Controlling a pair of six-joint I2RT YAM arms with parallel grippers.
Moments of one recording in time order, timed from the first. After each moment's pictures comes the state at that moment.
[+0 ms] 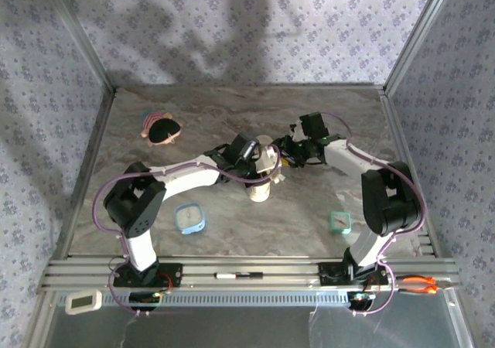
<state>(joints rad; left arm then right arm) -0.81 1.79 1.18 -0.23 0.21 0.45 0.32 1.67 1.08 -0.33 -0.58 0.72</state>
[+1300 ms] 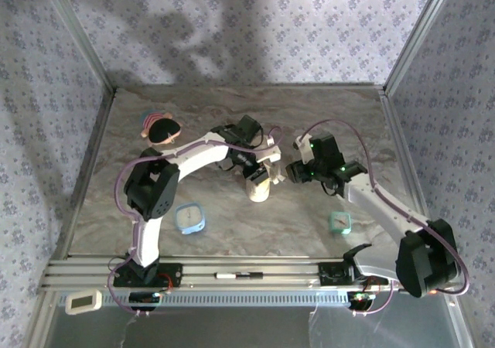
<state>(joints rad) -0.72 2.01 1.54 -0.72 0.44 0.43 0.43 1.20 0.81 -0.42 -0.04 -0.07</state>
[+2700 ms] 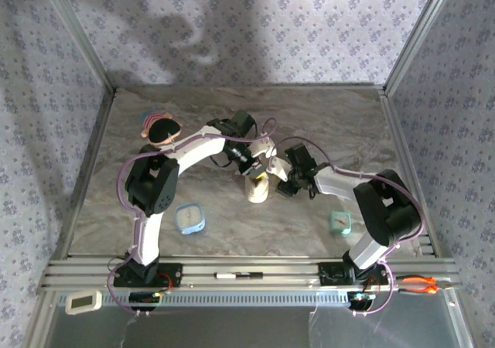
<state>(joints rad) -0.67 2.03 1.59 -0.82 0.58 0.43 0.53 1.63 0.79 -0.16 -0.04 -0.63</state>
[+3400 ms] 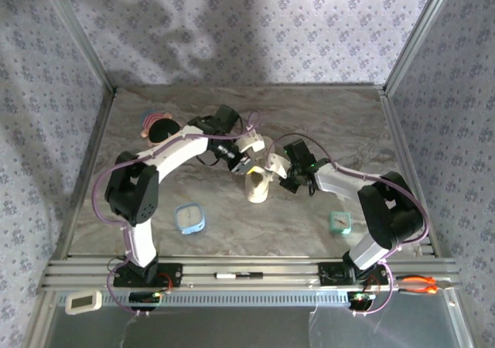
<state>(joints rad) -0.60 1.85 1.47 -0.81 0.59 0.39 0.53 1.59 0.83 -0.24 -0.02 -0.64</state>
